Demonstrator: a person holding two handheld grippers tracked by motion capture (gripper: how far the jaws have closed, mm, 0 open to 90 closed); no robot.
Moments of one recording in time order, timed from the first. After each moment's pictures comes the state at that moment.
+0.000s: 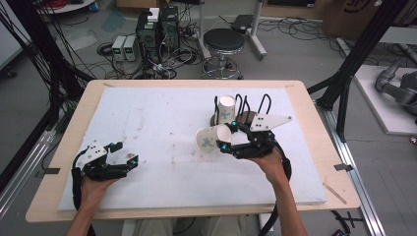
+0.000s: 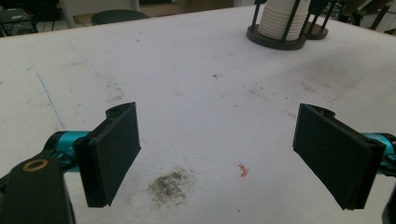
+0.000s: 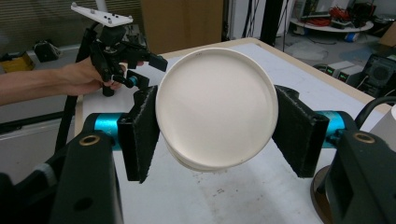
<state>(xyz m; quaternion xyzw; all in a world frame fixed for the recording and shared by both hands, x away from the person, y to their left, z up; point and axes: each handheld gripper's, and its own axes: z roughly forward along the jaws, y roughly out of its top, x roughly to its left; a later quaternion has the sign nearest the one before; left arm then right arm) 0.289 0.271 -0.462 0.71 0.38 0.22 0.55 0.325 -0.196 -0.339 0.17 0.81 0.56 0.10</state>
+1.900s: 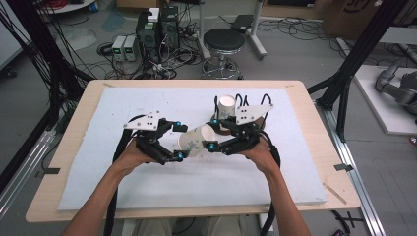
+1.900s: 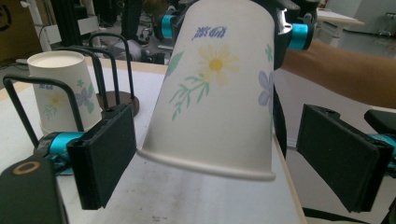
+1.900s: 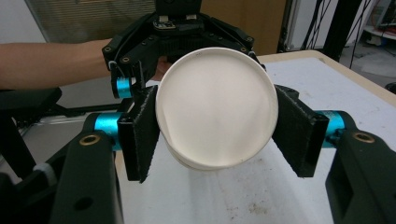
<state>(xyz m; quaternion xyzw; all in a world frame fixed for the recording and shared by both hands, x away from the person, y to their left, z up) 0.346 0.134 -0.369 0.77 0.08 0.01 0.64 0.348 -0.162 -0.333 0.08 0.82 0.57 0.01</state>
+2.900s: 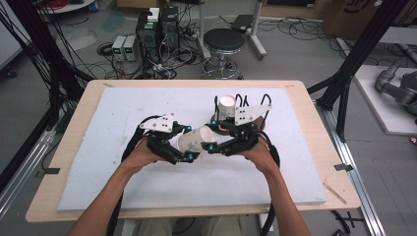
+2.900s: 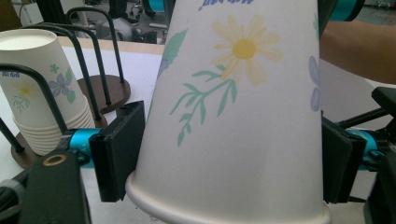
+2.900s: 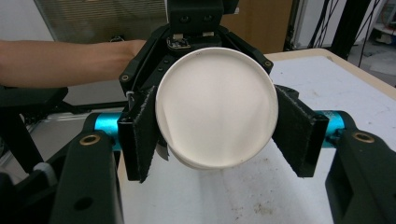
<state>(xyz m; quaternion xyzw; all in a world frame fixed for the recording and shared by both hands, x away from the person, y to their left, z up) 0.352 0.111 -0.377 0.80 0.06 0.00 0.60 0.349 -0.160 -0.334 0.07 0.82 0.57 0.00</state>
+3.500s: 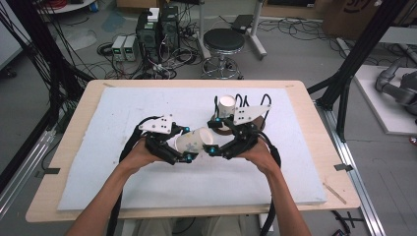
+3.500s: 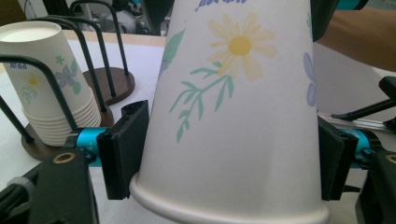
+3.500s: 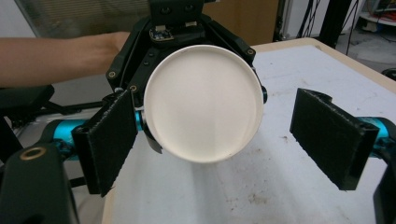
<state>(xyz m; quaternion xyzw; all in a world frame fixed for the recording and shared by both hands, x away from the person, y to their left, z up) 0.350 0.116 -0.376 0.81 0.06 0.02 0.58 0.348 -0.160 -0.337 0.10 0.83 0.56 0.01</state>
